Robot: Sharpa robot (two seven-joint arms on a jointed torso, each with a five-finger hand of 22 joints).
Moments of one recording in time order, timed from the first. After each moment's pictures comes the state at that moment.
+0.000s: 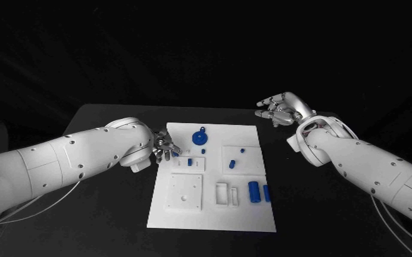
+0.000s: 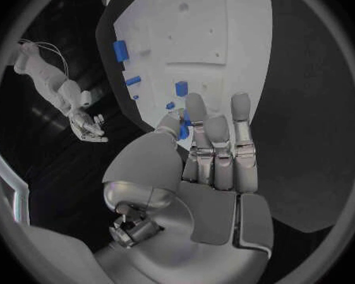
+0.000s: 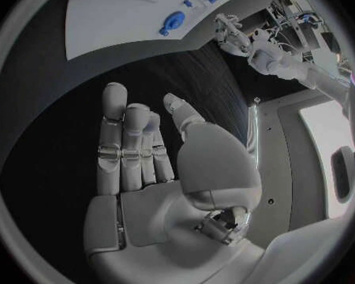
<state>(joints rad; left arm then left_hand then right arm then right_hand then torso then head) 1.35 -0.65 -0.19 1.25 -0.93 -0.03 -0.48 1.17 0.12 0.01 -0.10 0.59 1.05 0.02 0.31 0.92 1.46 -0.07 0.54 0.44 1.28 -0.12 1.28 0.39 0.02 1.26 -0.13 0.30 1.31 0.96 -0.70 0.41 1.15 -1.27 -0.43 0.15 1.21 -0.07 0.19 -0.15 0.36 1.07 0.10 0.07 0.07 1.13 0.00 0.91 0.93 1.44 -0.07 0.75 0.95 0.11 1.47 -0.10 0.38 1.04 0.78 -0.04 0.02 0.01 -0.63</state>
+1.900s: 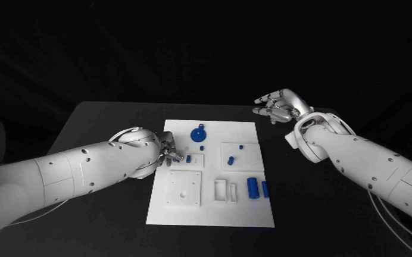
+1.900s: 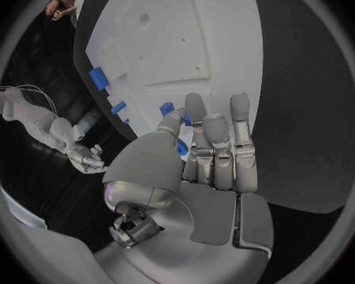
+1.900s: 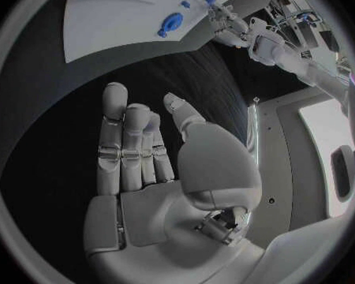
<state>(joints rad) 1.29 -0.60 -0.21 1.24 -1.17 -0.09 -0.49 1.17 0.13 0.01 -0.10 0.58 1.05 0.02 0.30 0.92 1.46 -0.07 0.54 0.44 1.29 -0.13 1.28 0.40 0.02 1.27 -0.14 0.32 1.31 0.96 -0.69 0.41 1.15 -1.27 -0.42 0.15 1.20 -0.08 0.20 -0.16 0.36 1.08 0.10 0.07 0.07 1.13 0.00 0.91 0.92 1.44 -0.07 0.75 0.95 0.11 1.47 -0.10 0.38 1.04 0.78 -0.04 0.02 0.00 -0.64</state>
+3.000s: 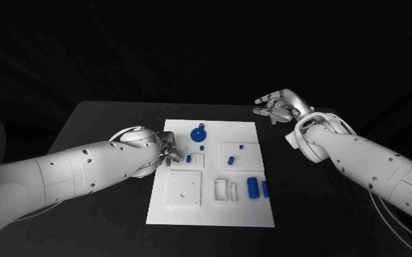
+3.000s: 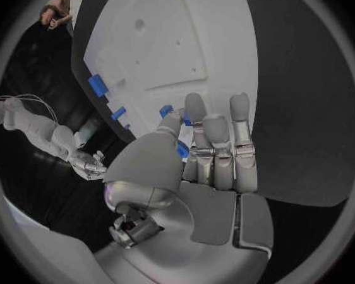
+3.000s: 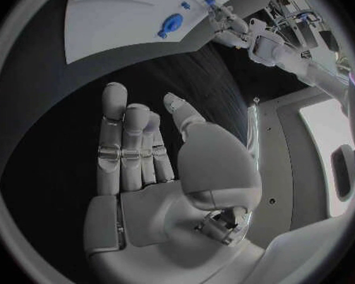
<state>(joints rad) 1.29 -0.60 -0.21 1.25 -1.23 -0.05 -0.49 1.17 0.14 0.01 -0.10 0.57 1.06 0.02 0.29 0.92 1.46 -0.07 0.54 0.44 1.29 -0.13 1.28 0.40 0.02 1.27 -0.14 0.32 1.31 0.96 -0.70 0.41 1.15 -1.26 -0.42 0.15 1.20 -0.08 0.19 -0.16 0.36 1.07 0.10 0.07 0.07 1.13 0.00 0.91 0.92 1.44 -0.07 0.75 0.95 0.11 1.47 -0.10 0.39 1.03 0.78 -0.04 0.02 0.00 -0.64</state>
